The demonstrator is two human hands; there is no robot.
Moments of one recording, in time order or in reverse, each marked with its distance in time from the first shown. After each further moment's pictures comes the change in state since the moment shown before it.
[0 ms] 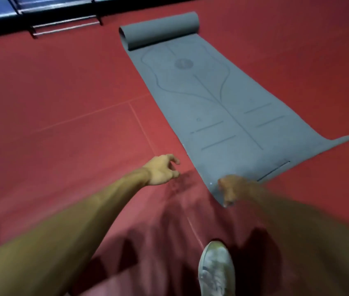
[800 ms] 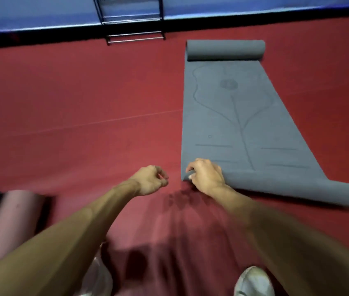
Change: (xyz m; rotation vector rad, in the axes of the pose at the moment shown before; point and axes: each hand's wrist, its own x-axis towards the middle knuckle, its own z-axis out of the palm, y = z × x) left_hand -0.098 -0.128 -0.052 -0.116 0.196 -0.251; right_hand -0.010 -0.206 -0.073 0.313 0.619 -0.298
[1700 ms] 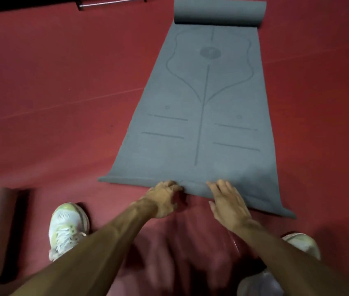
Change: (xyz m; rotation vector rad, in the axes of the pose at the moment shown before) left_hand 0.030 -0.024 0.119 0.296 -0.159 0.252; right_hand -0.081 0.106 0.107 -0.147 0.120 -0.020
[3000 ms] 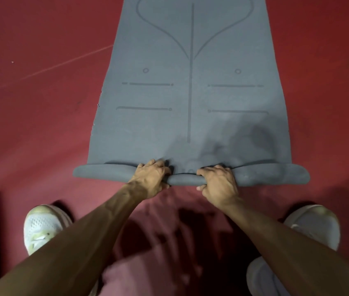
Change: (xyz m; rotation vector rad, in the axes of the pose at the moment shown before) left_hand 0.077 -0.046 0.038 0.327 -0.073 0.035; right_hand 0.030 0.010 0.075 0.157 -0.104 0.164
